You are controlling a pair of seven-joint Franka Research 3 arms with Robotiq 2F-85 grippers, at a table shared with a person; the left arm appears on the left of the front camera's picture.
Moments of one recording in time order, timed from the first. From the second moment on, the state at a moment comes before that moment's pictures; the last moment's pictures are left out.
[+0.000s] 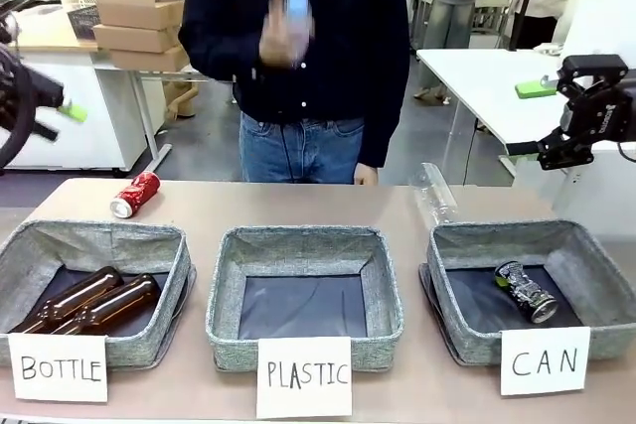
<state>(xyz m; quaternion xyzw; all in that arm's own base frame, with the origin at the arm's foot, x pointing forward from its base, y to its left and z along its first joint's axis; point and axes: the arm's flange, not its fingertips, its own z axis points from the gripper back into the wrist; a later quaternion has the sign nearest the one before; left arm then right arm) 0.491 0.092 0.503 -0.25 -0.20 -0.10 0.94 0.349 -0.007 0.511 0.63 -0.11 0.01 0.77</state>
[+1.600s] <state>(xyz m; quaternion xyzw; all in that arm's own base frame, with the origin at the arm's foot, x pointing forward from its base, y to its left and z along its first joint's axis) 0.658 0.035 0.345 -0.04 -0.09 -0.19 0.98 0.349 -0.008 0.511 0.63 -0.11 0.01 0.77</state>
